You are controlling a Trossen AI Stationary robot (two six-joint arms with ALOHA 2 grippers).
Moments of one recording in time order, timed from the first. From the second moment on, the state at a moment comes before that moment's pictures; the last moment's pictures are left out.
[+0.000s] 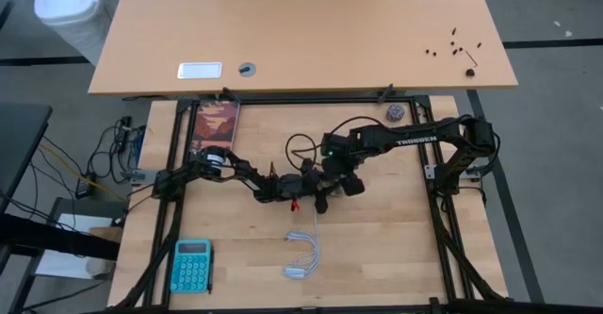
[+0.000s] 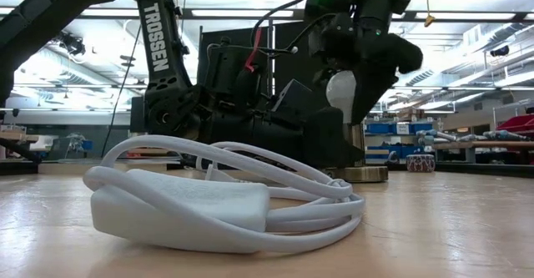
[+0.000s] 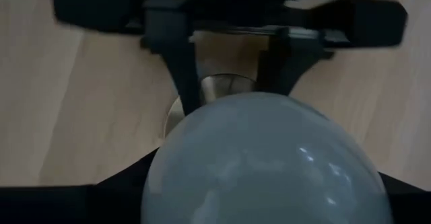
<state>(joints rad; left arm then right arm) -0.05 2.36 1.04 1.18 -0.30 -0.16 -0.13 1.67 1.19 -0.78 -0.10 -0.41</state>
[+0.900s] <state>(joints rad) -0.05 2.36 1.04 1.21 -0.27 -0.15 -0.13 1.67 1.19 -0.74 -0.13 -0.94</state>
